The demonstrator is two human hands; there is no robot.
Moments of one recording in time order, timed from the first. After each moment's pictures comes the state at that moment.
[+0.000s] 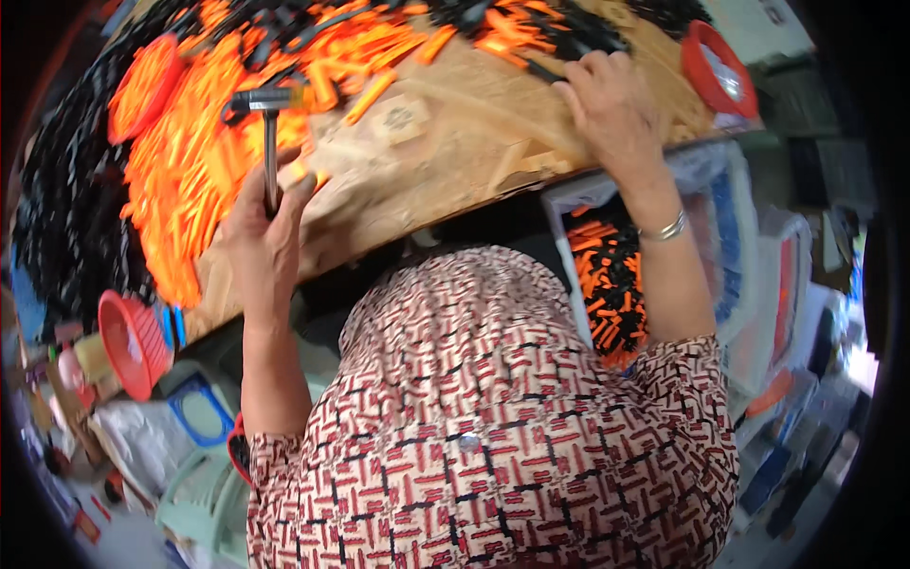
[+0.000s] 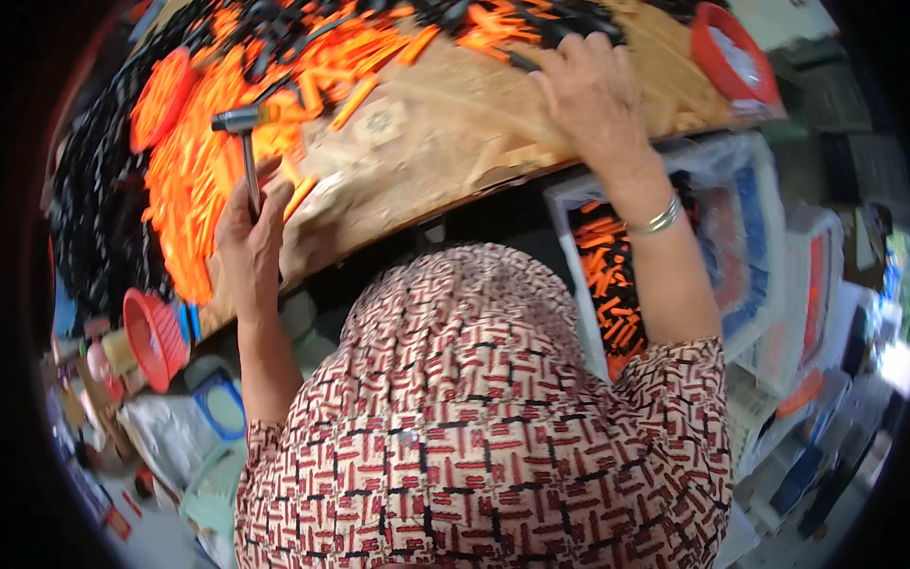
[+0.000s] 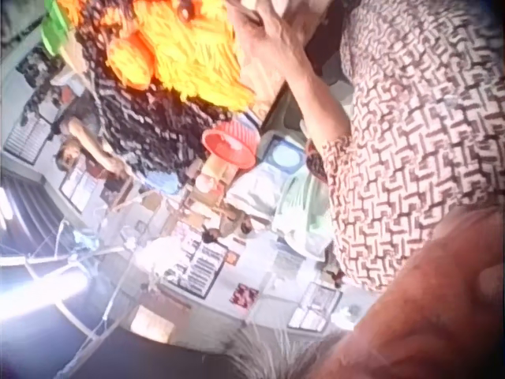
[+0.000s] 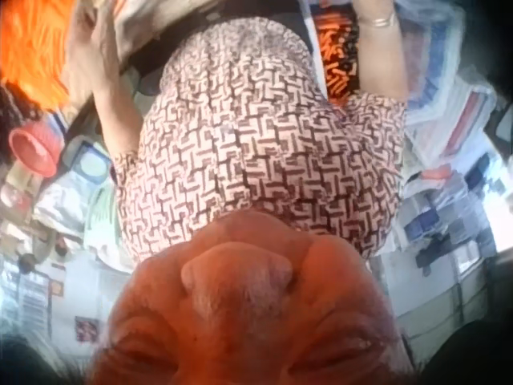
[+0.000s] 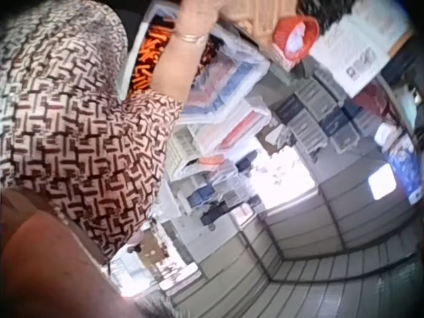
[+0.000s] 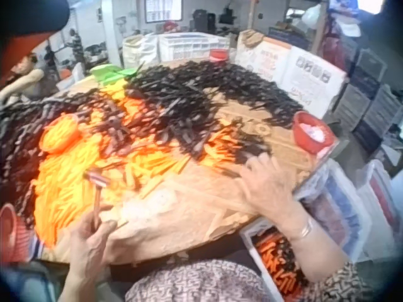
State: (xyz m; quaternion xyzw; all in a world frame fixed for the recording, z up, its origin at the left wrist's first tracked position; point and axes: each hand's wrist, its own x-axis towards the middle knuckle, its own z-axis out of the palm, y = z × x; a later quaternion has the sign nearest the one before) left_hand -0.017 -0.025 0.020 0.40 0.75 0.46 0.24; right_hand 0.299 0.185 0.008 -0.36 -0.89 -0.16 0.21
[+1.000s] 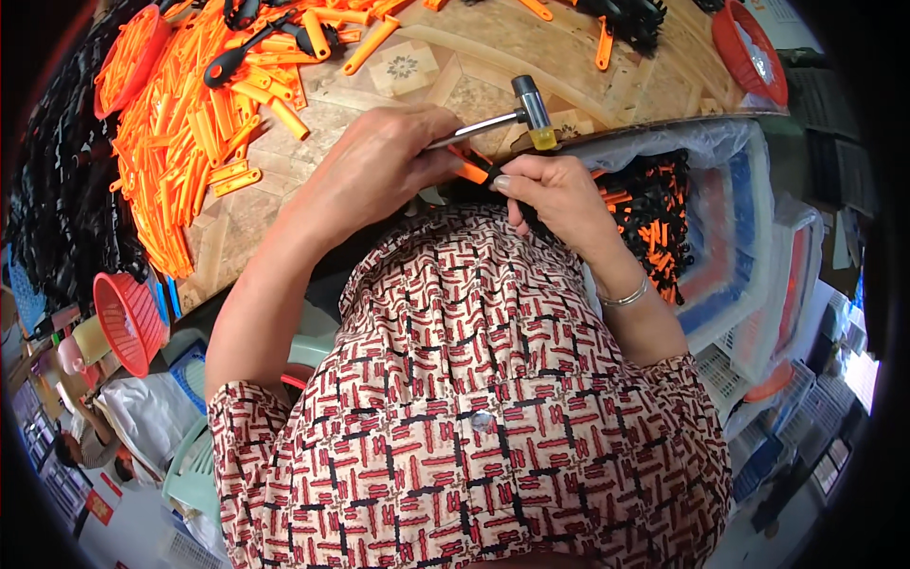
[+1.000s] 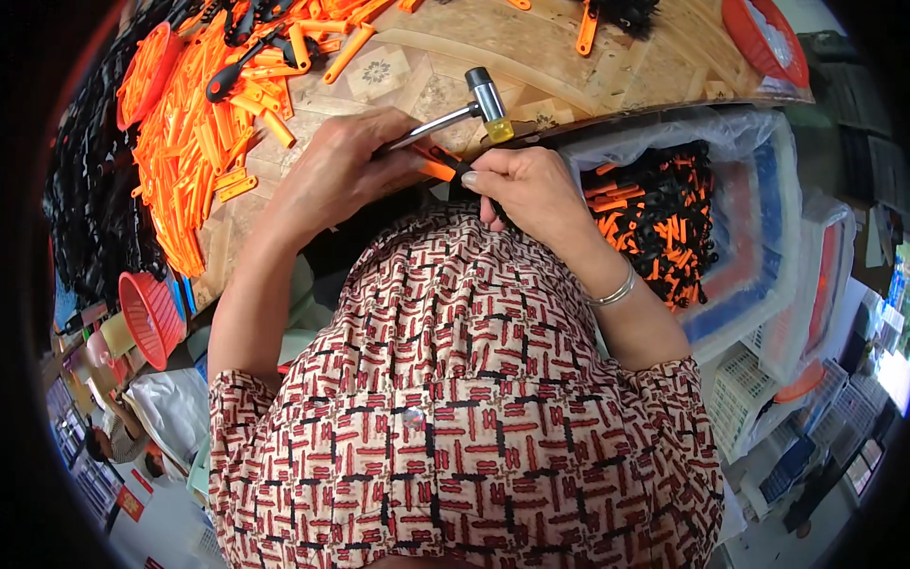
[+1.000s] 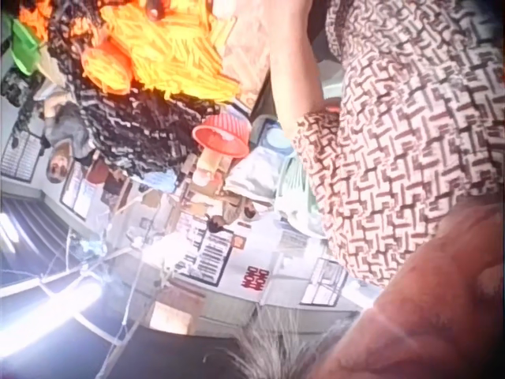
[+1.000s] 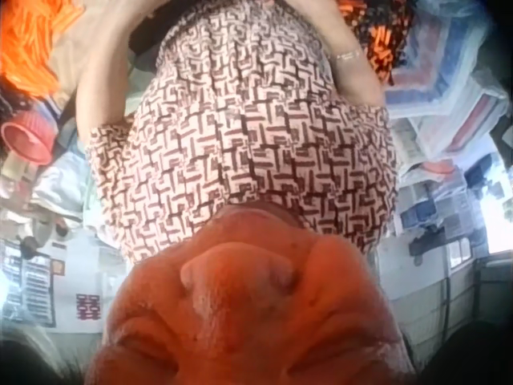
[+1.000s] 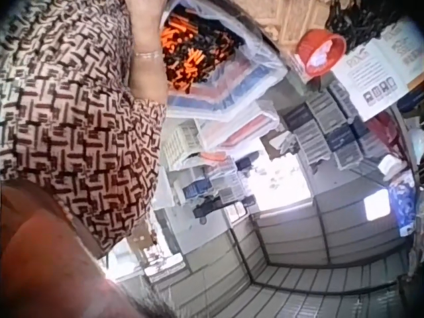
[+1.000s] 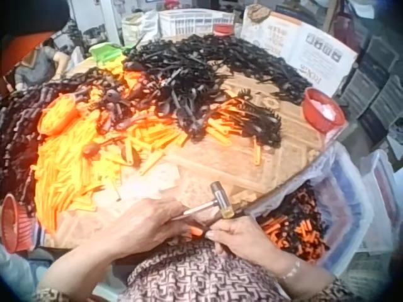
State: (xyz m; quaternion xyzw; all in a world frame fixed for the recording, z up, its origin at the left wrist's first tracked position) left_hand 0.032 0.038 0.015 0.76 0.53 0.20 0.32; right_hand 0.275 0.063 -0.042 -0.48 -0.56 0.67 0.13
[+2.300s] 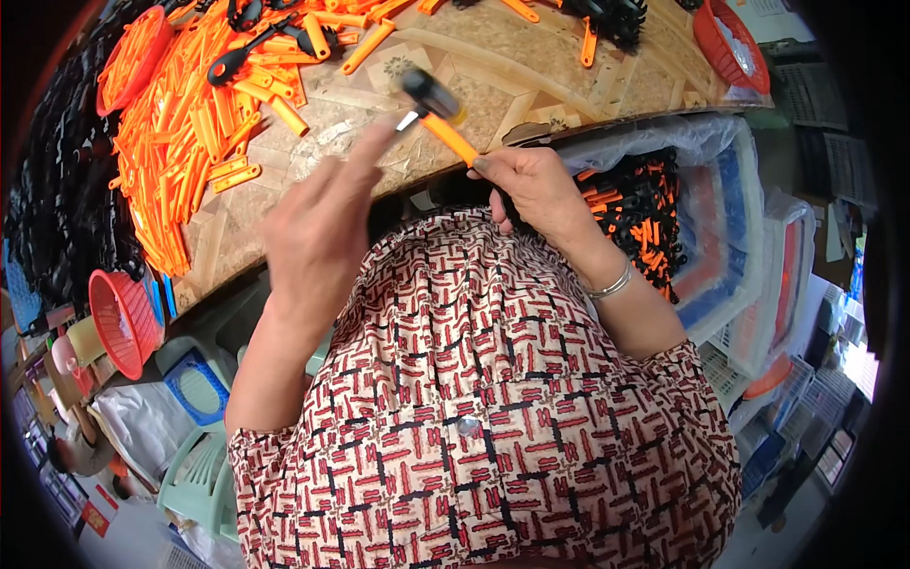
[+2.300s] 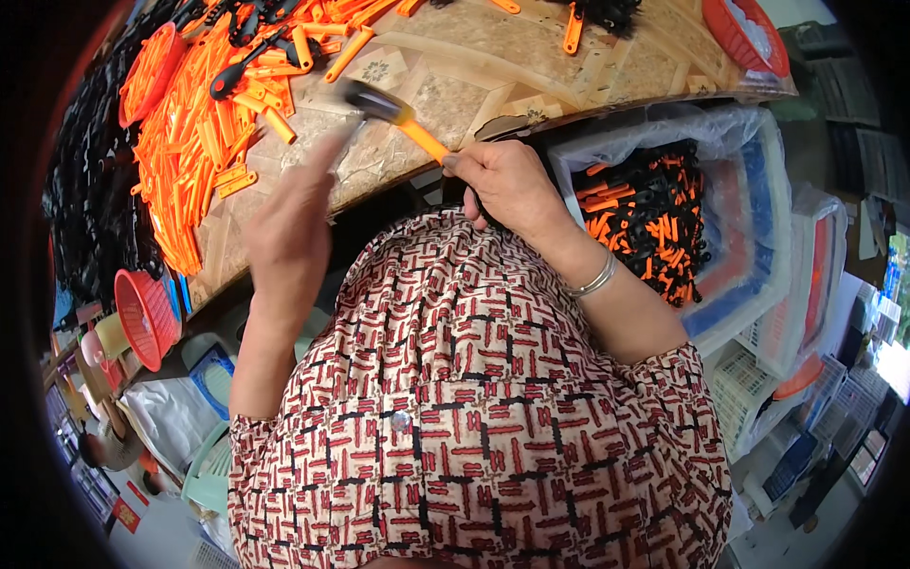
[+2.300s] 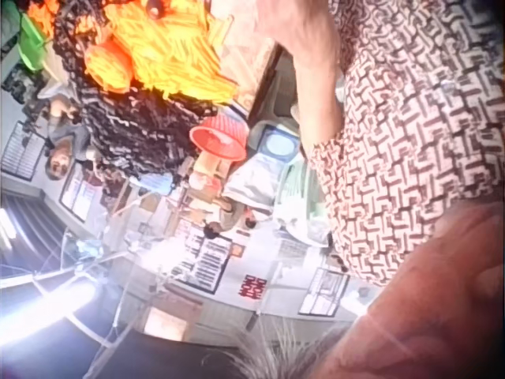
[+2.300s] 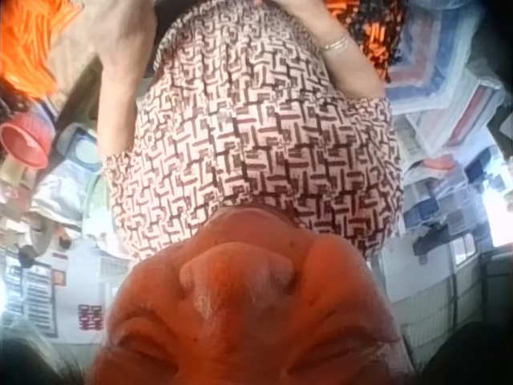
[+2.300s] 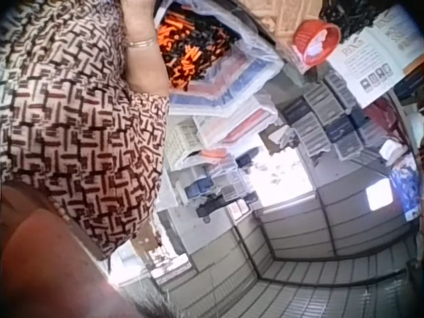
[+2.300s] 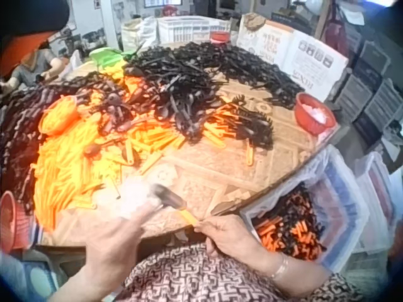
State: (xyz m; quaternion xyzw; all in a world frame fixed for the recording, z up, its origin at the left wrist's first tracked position) left_hand 0.030 -0.047 0.019 0.72 0.62 0.30 0.02; right_hand 0.258 0.054 -0.033 -0.48 -0.55 0.67 0.13
